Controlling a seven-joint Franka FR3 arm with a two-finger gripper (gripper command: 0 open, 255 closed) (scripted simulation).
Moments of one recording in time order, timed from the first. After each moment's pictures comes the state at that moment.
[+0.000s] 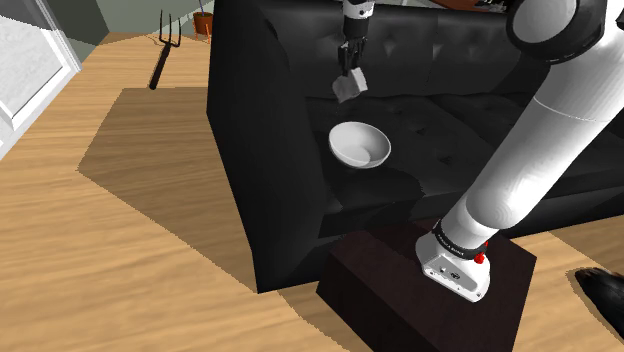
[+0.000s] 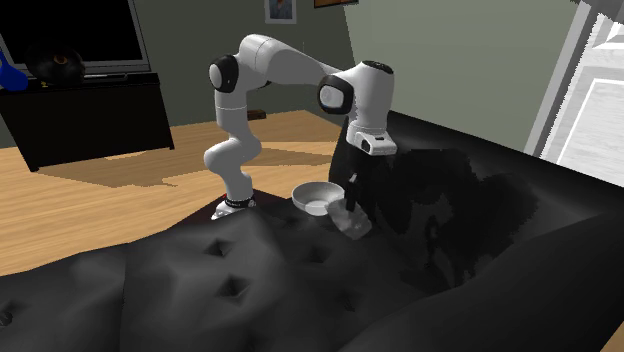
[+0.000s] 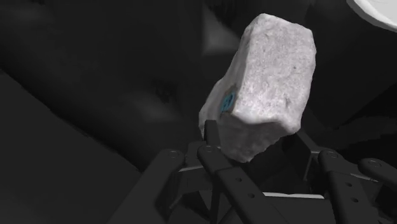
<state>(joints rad) -0.07 0.09 -0.15 -1.73 -0.06 1.77 -0.28</state>
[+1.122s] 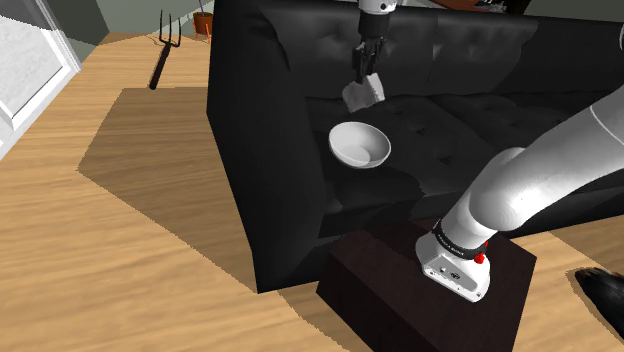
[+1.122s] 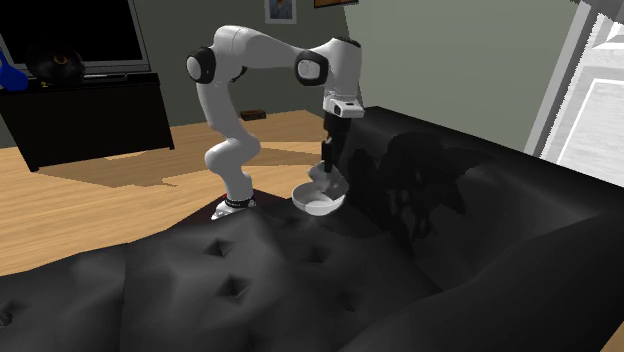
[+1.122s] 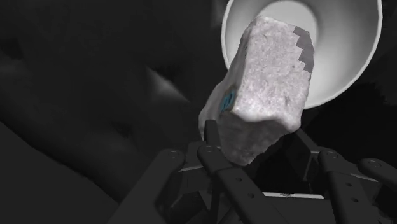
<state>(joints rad) 0.01 -0.29 -0.06 -2.05 -0.08 1.69 -0.12</state>
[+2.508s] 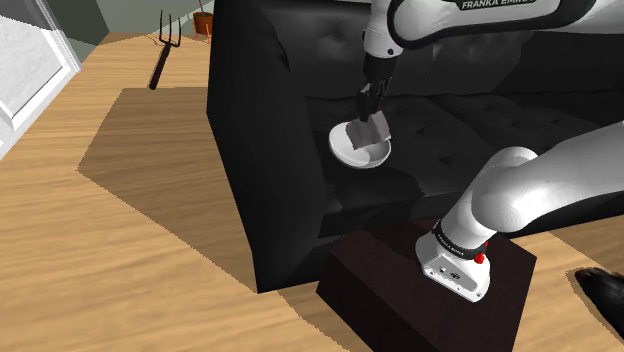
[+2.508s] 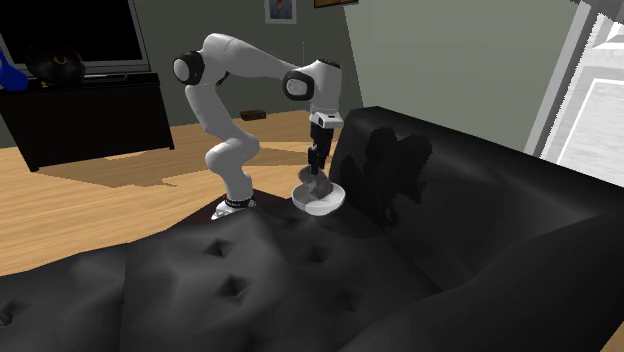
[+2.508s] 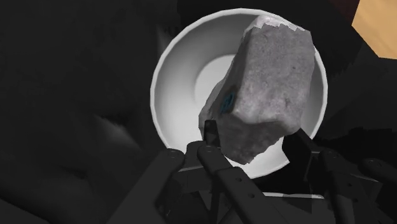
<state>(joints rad) 0.06 -0.54 0.03 -2.41 -0.04 1.80 0.01</state>
